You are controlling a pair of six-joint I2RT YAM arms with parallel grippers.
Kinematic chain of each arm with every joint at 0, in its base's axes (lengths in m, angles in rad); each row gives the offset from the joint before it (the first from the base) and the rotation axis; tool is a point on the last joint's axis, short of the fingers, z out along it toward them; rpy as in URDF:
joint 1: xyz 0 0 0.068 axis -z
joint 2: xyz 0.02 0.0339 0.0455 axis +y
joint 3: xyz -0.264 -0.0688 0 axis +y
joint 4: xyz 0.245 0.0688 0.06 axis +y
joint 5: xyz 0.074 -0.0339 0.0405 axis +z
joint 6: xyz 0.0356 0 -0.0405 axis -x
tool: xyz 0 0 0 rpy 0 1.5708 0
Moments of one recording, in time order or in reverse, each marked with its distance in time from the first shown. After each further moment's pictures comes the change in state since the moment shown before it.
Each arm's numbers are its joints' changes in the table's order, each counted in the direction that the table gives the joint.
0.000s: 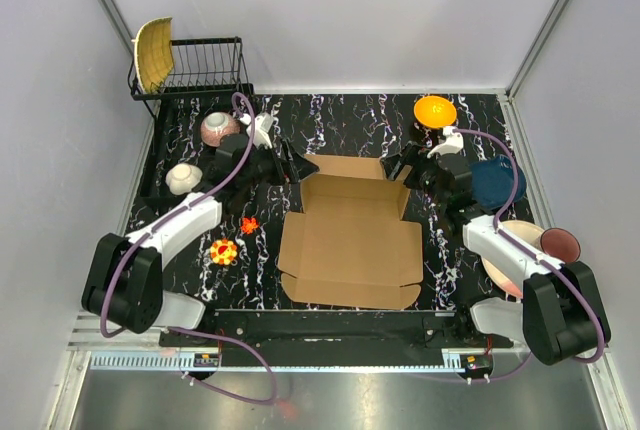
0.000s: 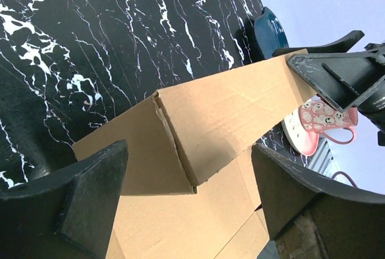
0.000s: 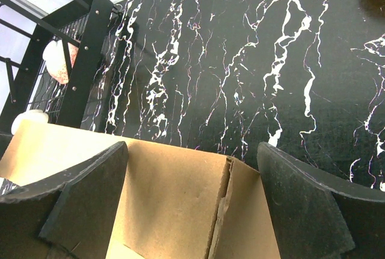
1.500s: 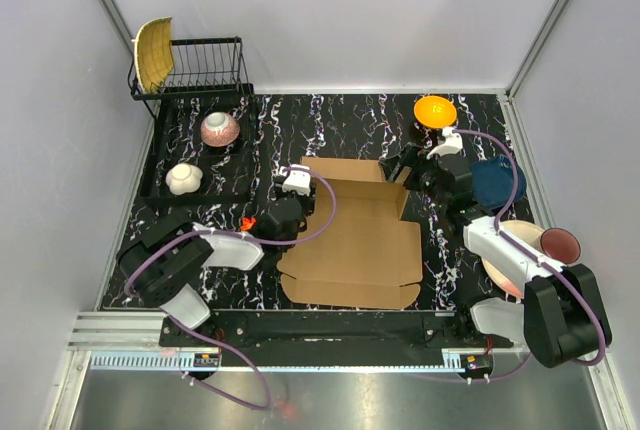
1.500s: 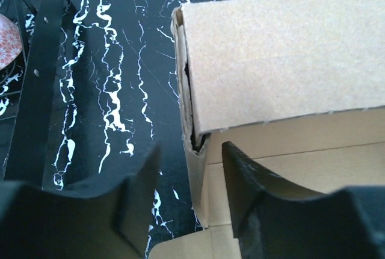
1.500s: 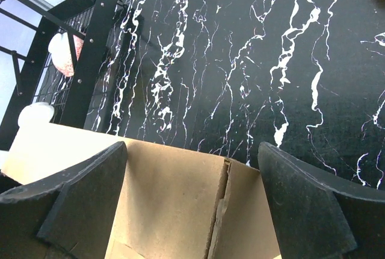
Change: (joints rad) left arm 0.478 0.238 0.297 -0.698 1.136 -0.542; right arm 0.000 -0.009 -0.010 0.031 0.033 -0.006
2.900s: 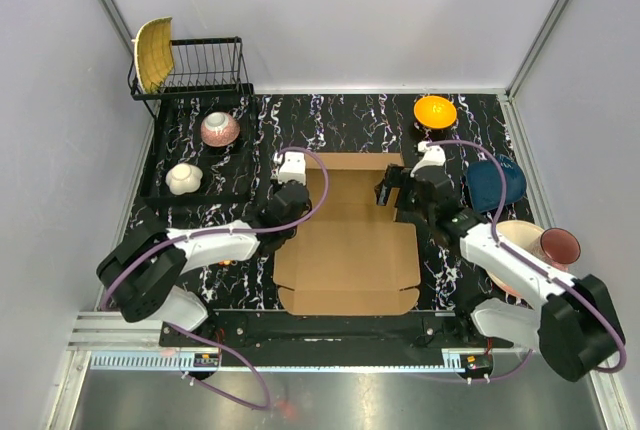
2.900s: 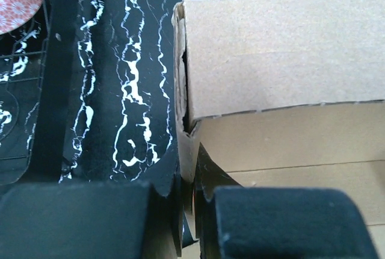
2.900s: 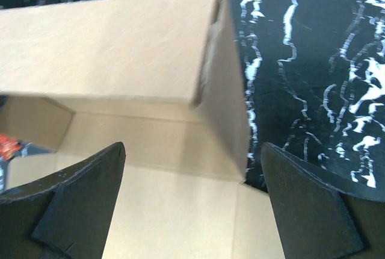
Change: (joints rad) left arm -0.019 -0.145 -0.149 0.542 0.032 0.217; right arm -0.192 -0.058 -0.013 0.313 -0.284 0.096
